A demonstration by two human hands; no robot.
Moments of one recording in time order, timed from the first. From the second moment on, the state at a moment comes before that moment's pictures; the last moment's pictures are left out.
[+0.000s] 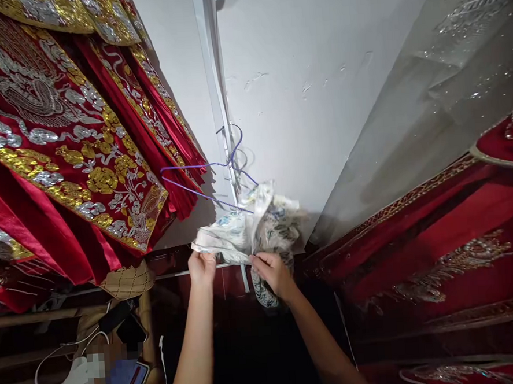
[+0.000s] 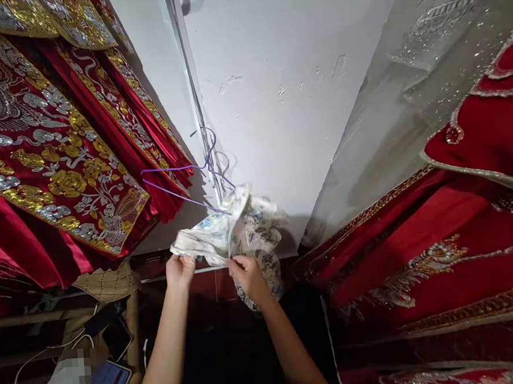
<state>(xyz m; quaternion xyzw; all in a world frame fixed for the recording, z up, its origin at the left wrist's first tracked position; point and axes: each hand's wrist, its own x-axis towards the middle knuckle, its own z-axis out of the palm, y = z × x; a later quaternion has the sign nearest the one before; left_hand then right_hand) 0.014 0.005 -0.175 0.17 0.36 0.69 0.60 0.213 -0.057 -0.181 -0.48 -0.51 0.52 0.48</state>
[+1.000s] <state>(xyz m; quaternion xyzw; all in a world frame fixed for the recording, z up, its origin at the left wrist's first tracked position) -0.033 -0.073 -0.090 0.80 0.53 0.11 0.25 0.229 0.085 -0.129 -0.40 -0.74 0.35 0.41</state>
